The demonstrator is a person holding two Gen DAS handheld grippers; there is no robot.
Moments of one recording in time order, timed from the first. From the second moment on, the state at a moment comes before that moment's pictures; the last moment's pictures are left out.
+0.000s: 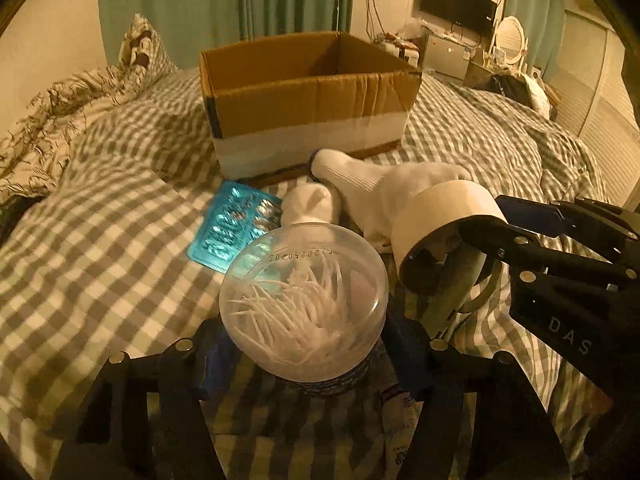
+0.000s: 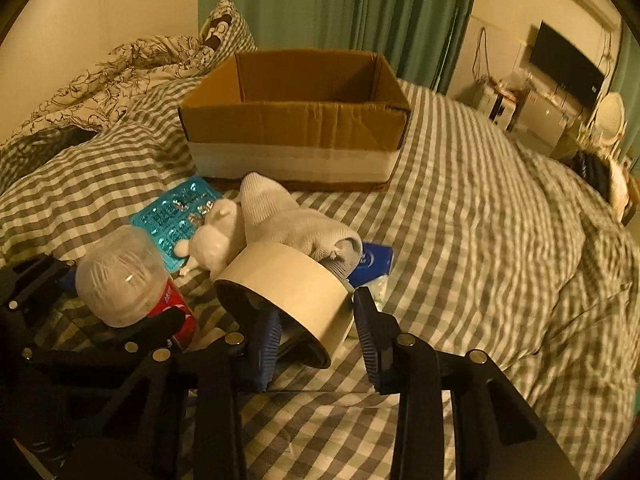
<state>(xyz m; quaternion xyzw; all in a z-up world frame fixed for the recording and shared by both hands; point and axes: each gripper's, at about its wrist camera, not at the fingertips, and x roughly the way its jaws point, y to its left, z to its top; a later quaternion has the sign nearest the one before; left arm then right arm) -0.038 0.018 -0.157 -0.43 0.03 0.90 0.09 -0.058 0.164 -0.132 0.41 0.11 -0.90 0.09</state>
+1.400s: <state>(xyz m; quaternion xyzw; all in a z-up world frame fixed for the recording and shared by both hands) -0.093 0.018 0.014 -0.28 0.02 0.95 0.09 -0.071 0.199 0.049 0.25 0.06 -0.96 0.12</state>
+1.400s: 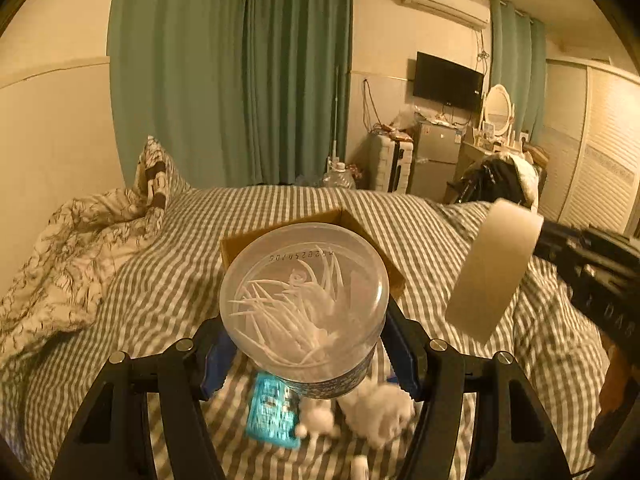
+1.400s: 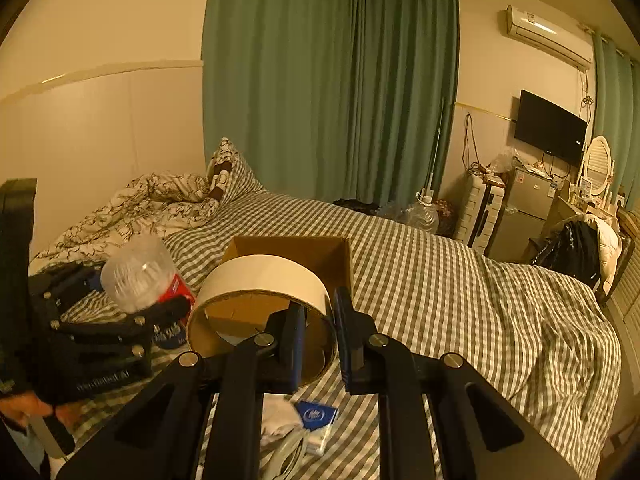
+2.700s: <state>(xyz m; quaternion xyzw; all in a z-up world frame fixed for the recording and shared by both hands) -0.263 0.021 -0.096 -0.36 0.05 0.93 0.06 -0.297 0.162 -0.065 0.38 0.06 -0.91 0.17</state>
